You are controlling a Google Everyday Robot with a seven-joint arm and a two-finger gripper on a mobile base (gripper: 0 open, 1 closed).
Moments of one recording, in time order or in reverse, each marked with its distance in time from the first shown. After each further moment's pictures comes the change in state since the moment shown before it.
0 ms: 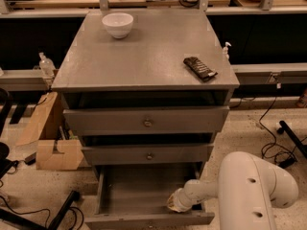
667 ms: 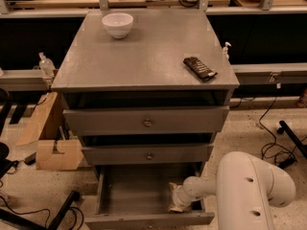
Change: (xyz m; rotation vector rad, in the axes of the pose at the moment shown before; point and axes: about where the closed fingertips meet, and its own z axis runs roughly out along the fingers) arm -0.003 -0.013 0.002 0.000 0.000 0.000
